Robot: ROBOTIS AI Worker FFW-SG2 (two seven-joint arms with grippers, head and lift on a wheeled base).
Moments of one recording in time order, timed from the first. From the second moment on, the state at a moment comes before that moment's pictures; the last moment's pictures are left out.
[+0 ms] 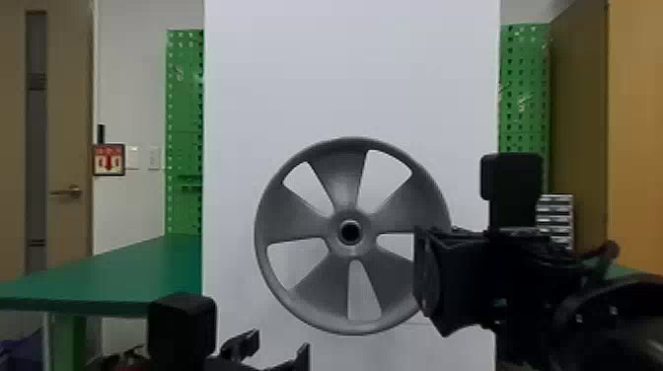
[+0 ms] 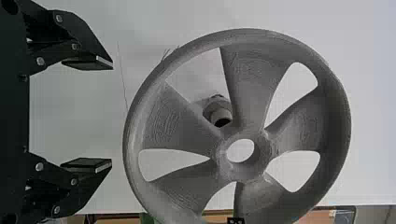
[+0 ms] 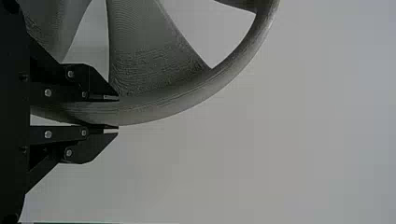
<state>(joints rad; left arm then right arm) -0.17 0.15 -0.13 -2.39 0.25 0.87 -0.03 -0.74 0.00 0.20 -2.06 -0.27 1.08 -0.28</state>
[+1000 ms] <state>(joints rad) -0.18 0.15 -0.14 -2.39 0.25 0.87 -0.03 -0.80 0.00 0.22 -1.88 -0.25 0.95 -0.26</state>
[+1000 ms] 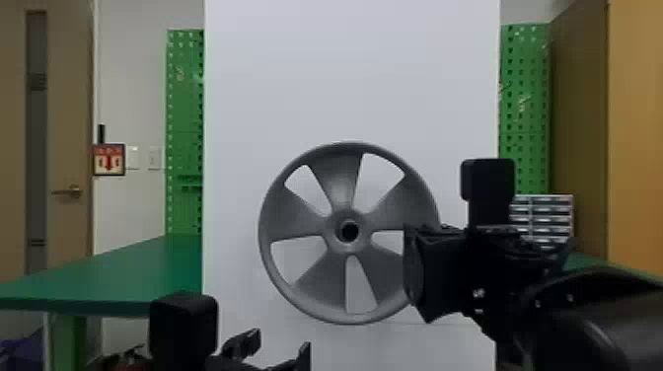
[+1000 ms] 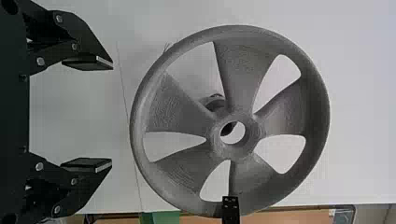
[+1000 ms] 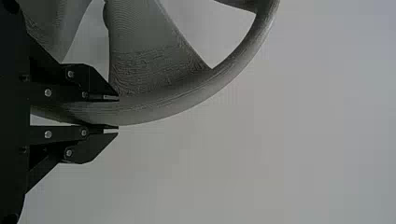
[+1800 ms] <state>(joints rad) -0.18 0.15 -0.14 -2.39 0.25 0.87 -0.03 -0.82 0.00 0.21 -1.80 -0.21 0.88 -0.21</state>
